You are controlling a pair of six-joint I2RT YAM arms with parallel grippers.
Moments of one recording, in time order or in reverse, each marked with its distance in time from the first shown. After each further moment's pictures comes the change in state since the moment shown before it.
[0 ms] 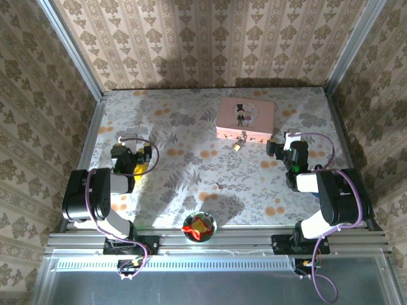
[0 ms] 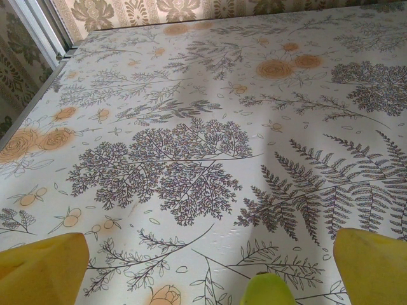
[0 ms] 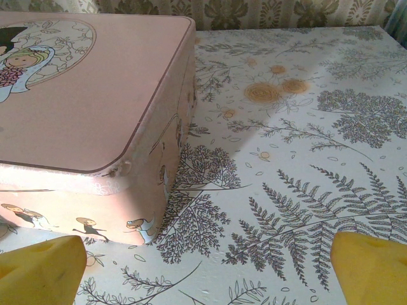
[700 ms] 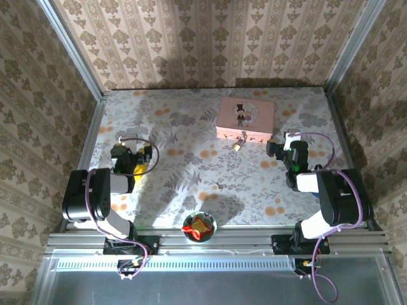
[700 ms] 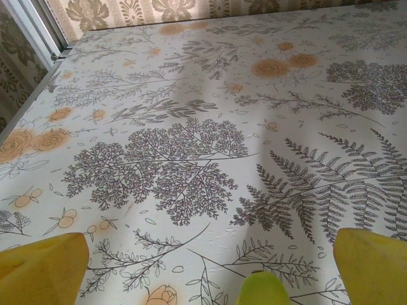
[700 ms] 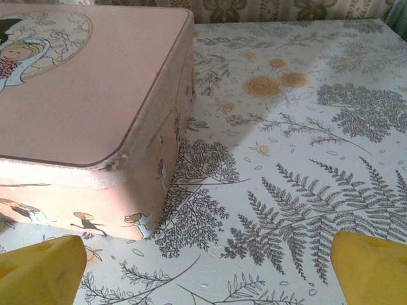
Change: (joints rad) left arm 0.001 -0.009 0.000 -0.012 0.016 0.003; right arm 0.000 -0.014 0.008 -0.045 0.005 0.004
